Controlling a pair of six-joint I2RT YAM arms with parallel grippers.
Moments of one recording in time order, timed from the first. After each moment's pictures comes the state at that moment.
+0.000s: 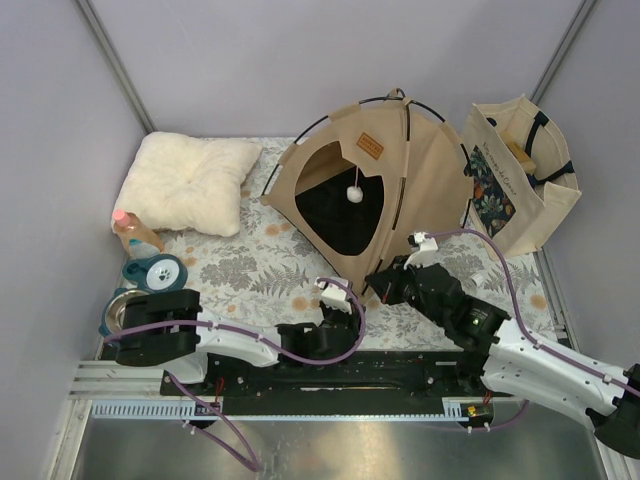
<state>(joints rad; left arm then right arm) -1.49 1.54 0.62 0.43 -0.85 -0.80 0.92 0.74 0.50 -0.10 0.24 0.70</state>
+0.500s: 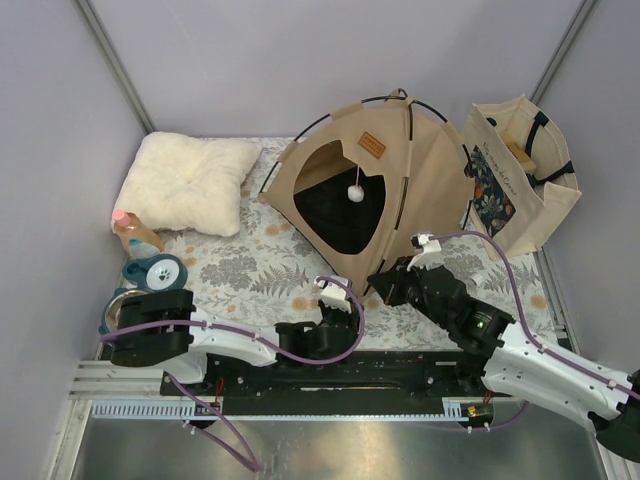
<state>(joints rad) -1.50 1.51 0.64 0.36 -0.86 -0.81 0.92 0.67 0.49 -0.12 0.24 0.68</state>
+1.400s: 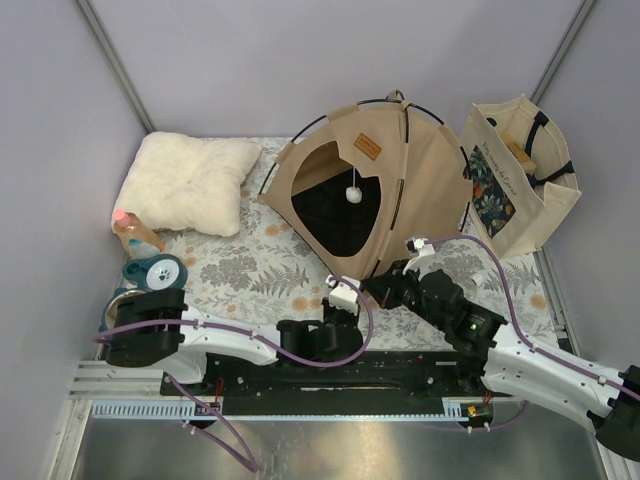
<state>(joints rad) -1.51 1.48 0.72 0.14 -0.87 -0.73 0.92 0.69 0.40 0.03 0.17 0.69</state>
